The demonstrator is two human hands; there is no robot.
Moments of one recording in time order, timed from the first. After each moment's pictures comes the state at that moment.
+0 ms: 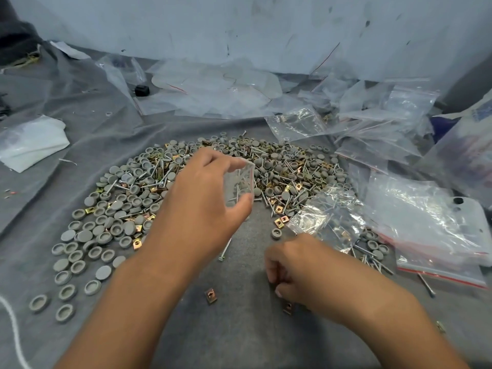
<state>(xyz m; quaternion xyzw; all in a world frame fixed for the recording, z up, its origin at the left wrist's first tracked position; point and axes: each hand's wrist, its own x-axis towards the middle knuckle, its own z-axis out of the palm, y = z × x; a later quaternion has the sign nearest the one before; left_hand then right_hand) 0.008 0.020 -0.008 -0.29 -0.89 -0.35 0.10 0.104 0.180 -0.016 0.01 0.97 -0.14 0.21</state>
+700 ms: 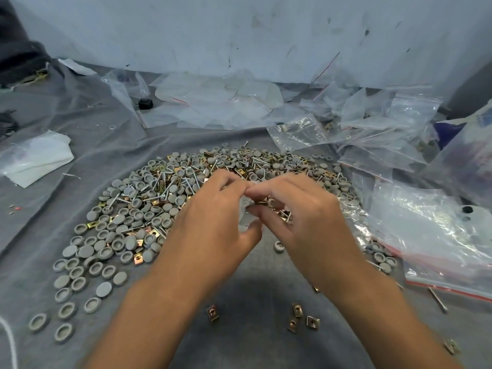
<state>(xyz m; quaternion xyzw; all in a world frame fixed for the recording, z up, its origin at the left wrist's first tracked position) 0.009 0.029 -0.013 -0.34 -0.88 -0.32 0.10 0.069 0.182 -0.013 -0.10 0.91 -0.26 -0.32</state>
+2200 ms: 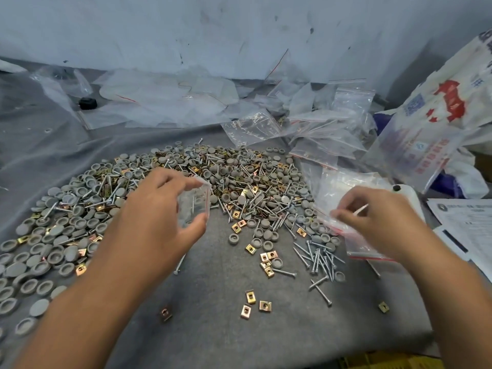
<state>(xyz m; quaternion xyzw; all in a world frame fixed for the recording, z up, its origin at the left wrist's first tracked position) 0.013 0.030 -0.009 -0.33 -0.89 -0.29 0.11 0.151 0.319 0.000 0.32 0.92 -0.21 -0.07</state>
